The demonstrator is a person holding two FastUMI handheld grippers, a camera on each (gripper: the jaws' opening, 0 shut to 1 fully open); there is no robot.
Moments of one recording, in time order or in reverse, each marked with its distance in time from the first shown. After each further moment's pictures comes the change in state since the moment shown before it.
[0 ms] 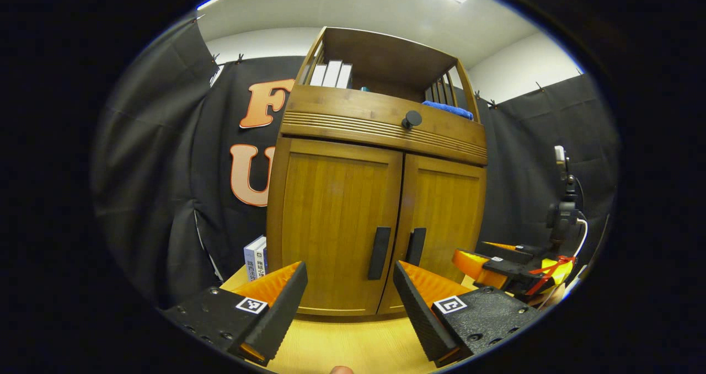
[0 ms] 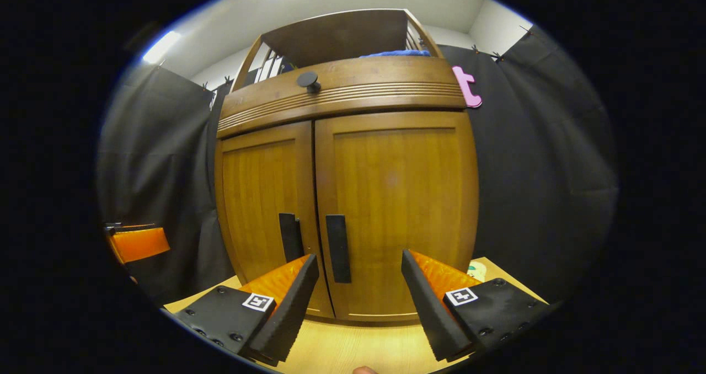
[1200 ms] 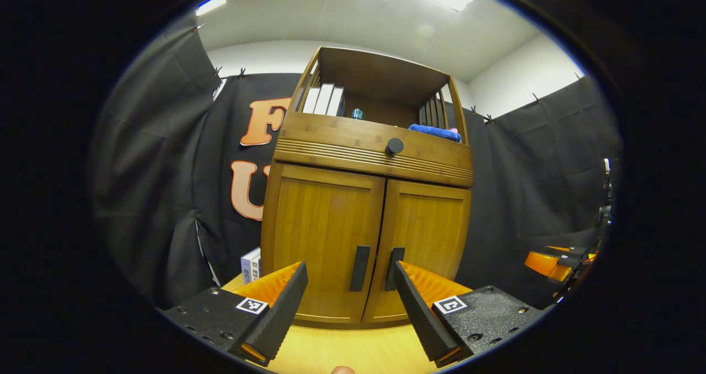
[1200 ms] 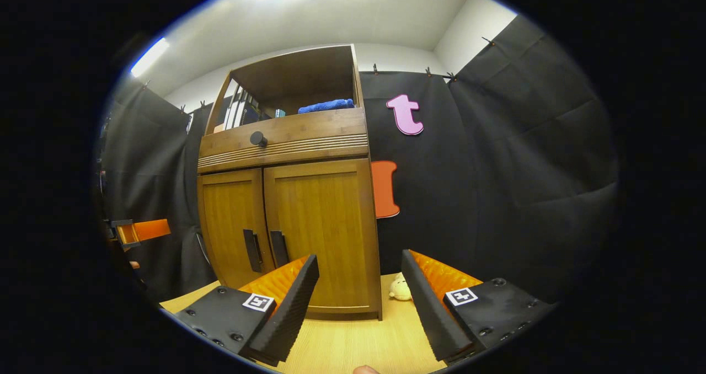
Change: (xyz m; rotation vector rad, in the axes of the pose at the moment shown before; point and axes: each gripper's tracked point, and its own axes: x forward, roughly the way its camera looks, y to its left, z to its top) left arm -0.031 -0.041 0.036 -0.049 -0.083 0.002; right arm -0.179 -0.143 0.063 0.026 -0.126 -0.164
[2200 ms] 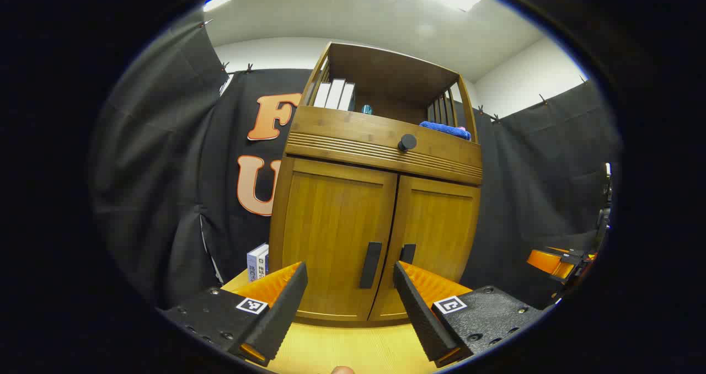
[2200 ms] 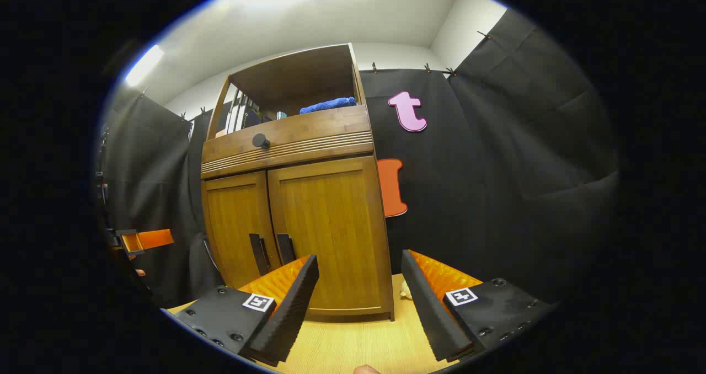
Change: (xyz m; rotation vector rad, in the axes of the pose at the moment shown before) left arm -0.002 0.022 -0.003 0.012 0.002 0.027; right arm 0.015 0.013 -0.008 0.052 0.004 0.037
